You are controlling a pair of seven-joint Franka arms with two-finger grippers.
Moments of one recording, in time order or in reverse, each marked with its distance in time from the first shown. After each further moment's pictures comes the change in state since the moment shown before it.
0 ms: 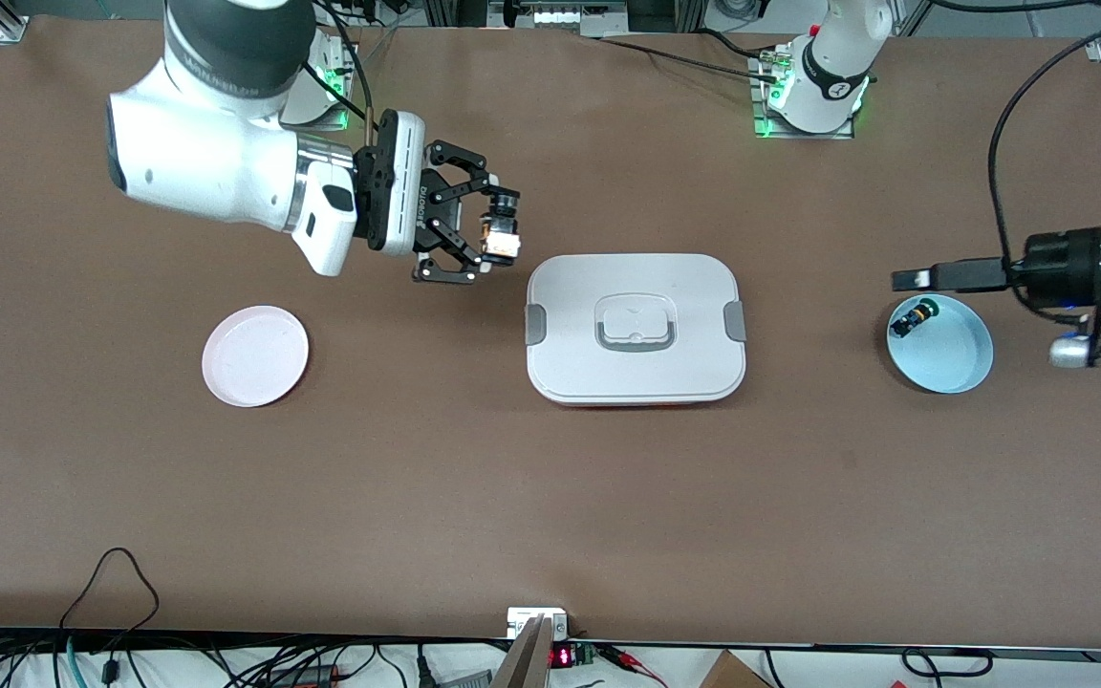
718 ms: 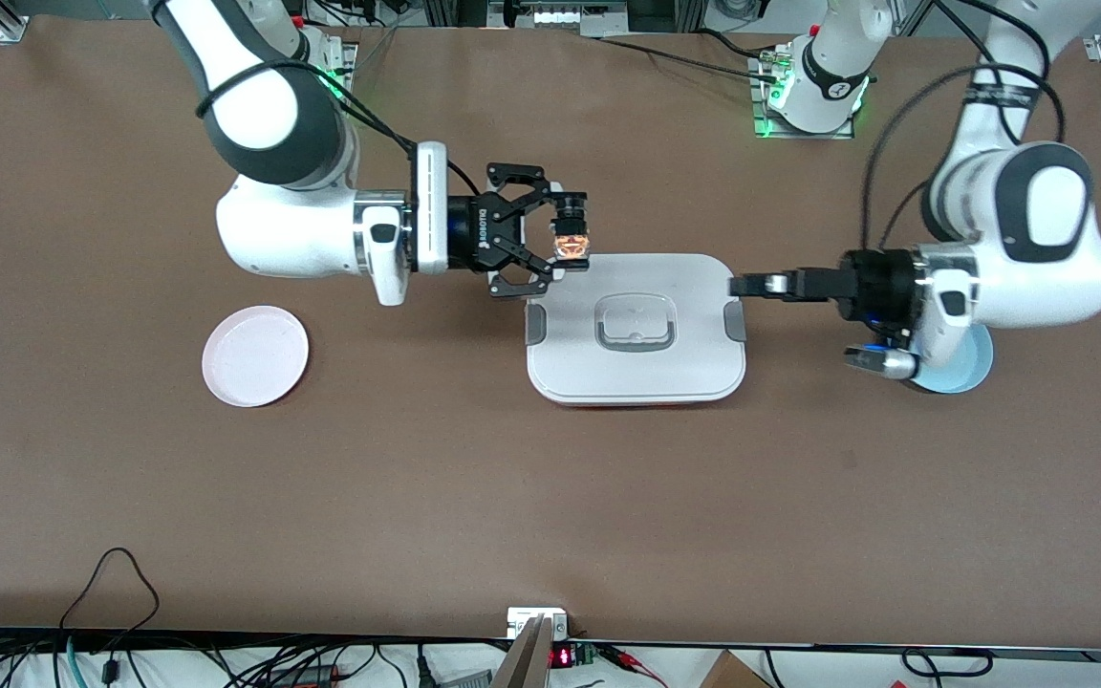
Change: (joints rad) left arm -0.162 -0.046 -0.155 -0.207 -0.549 0.335 0.146; right arm 0.095 0.126 0.000 0.010 0.470 0.077 -0.426
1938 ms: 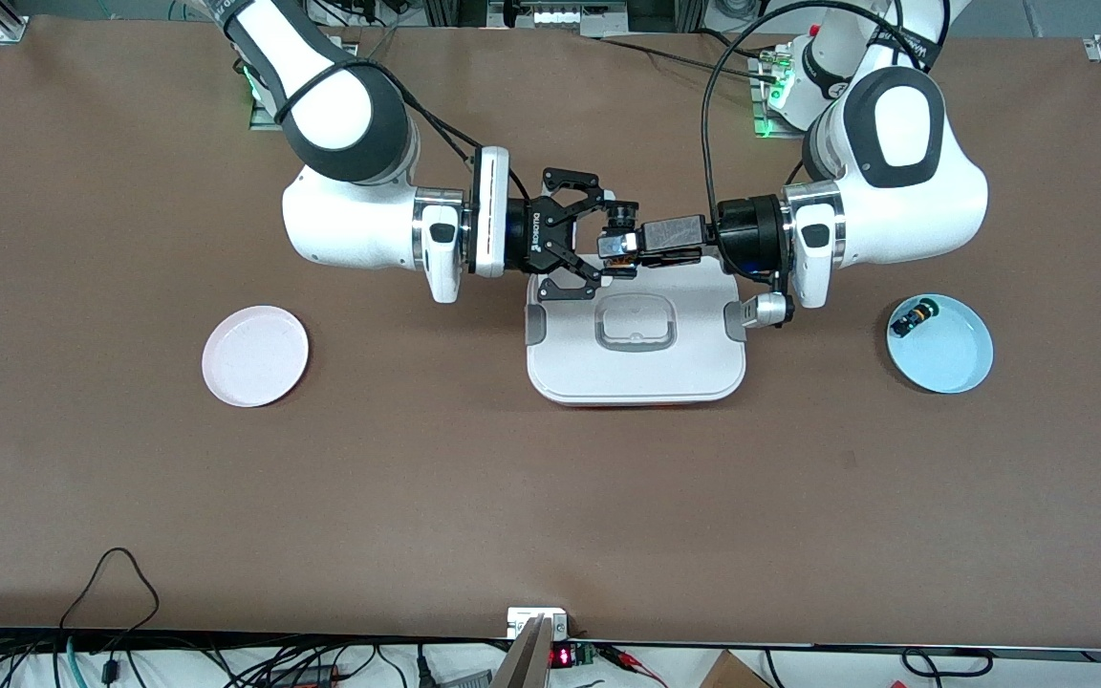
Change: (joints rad) left arm -0.054 -0.045 -0.184 -0.021 -0.052 0.307 0.000; right arm 0.092 0.059 -0.004 0.067 0.058 0.128 0.001
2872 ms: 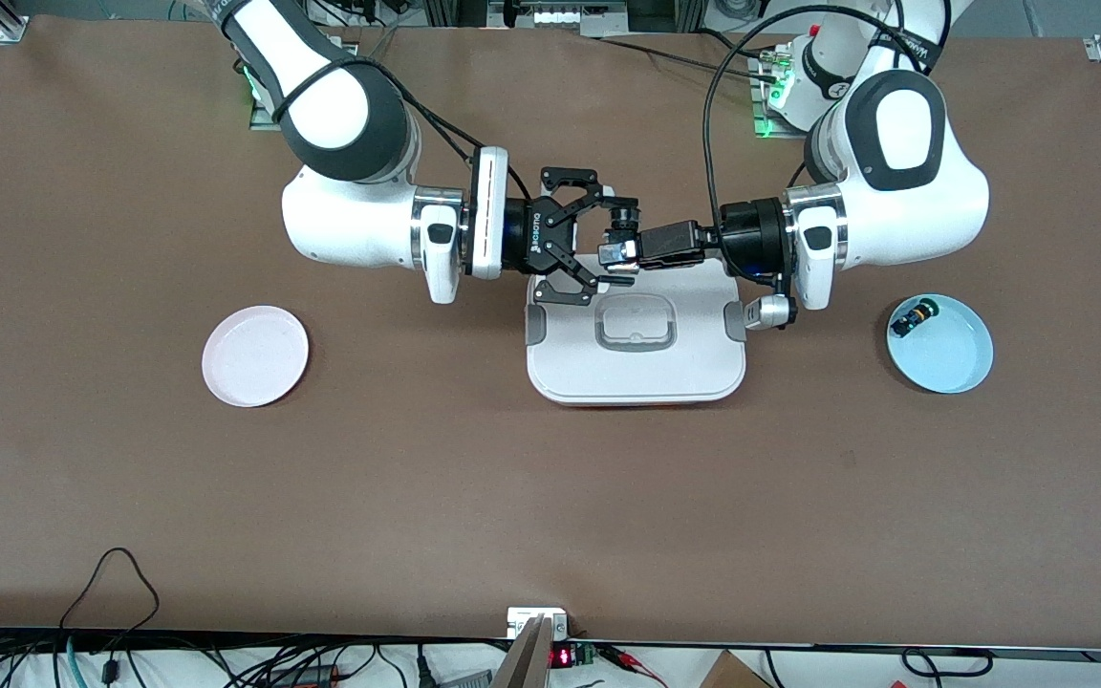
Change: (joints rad) left arm 0.007 -0.002 0.001 -0.009 -0.001 0.001 0.013; right arm 0.003 0.000 0.000 0.008 0.028 0.016 0.007
